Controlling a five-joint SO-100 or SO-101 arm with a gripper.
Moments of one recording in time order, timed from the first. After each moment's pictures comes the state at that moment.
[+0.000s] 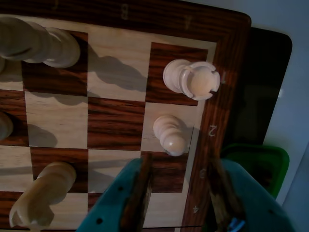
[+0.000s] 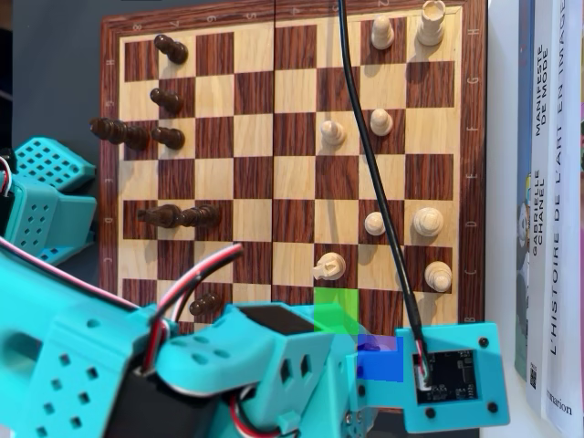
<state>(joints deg) 18.1 67.2 69.4 64.7 64.5</state>
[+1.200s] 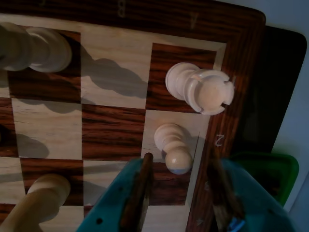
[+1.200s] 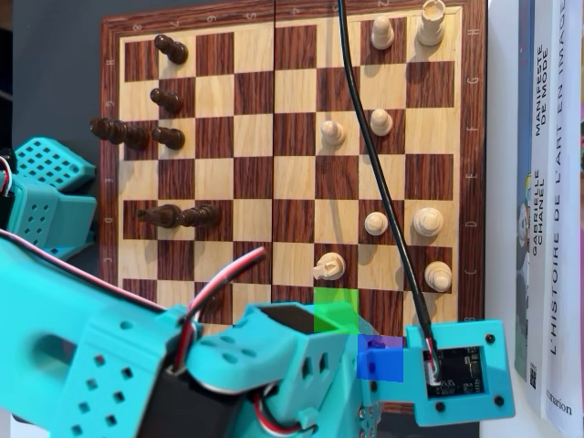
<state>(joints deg) 18.0 63.4 66.9 64.7 64.5</state>
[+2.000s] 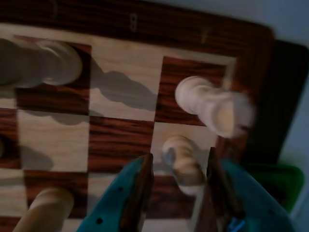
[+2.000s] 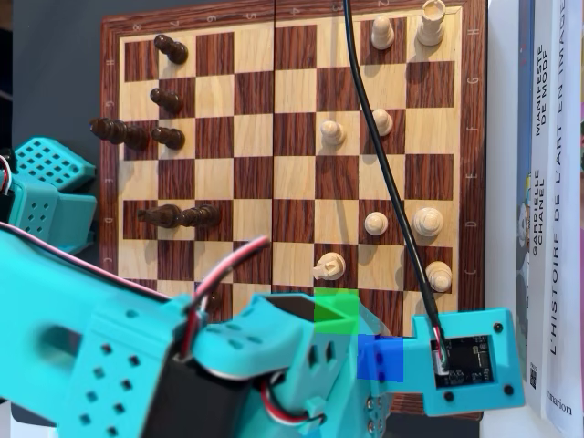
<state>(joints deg) 16.9 60.6 66.2 63.1 64.5</state>
